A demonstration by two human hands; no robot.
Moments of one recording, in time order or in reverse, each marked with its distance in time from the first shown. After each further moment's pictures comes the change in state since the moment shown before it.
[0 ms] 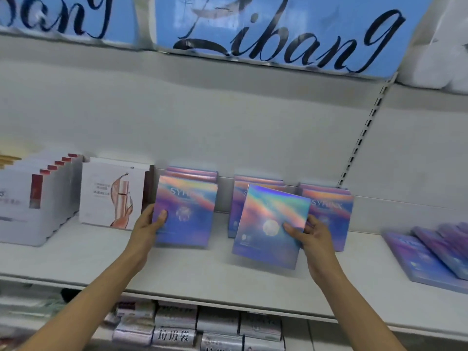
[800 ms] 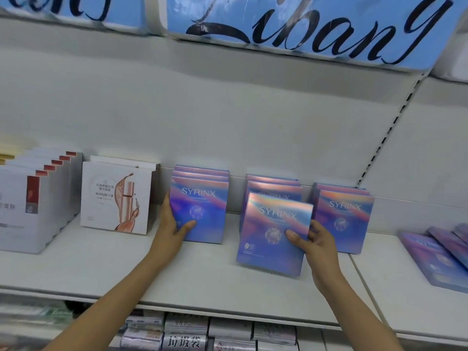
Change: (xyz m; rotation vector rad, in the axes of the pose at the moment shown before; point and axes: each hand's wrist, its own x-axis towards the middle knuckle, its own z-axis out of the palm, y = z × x) left_hand 0.026 -0.020 0.018 0.265 -0.089 0.205; right_hand -0.004 0.018 0.030 -0.004 0.013 0.026
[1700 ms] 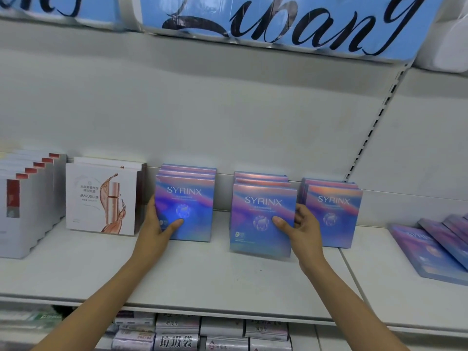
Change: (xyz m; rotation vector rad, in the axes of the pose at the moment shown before) left_hand -0.001 -0.006 -0.006 0.081 0.032 -0.057; right_hand 0.019 -0.003 0.005 -0.070 0.031 -0.059
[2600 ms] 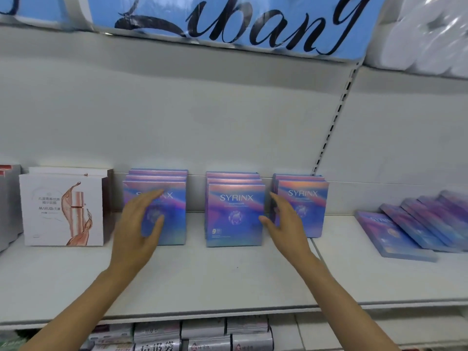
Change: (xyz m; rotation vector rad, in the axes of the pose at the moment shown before) left_hand -0.016 0.058 0.016 0.241 0.052 0.526; right_hand 0.010 -0.001 -0.035 -0.697 -0.013 -0.223
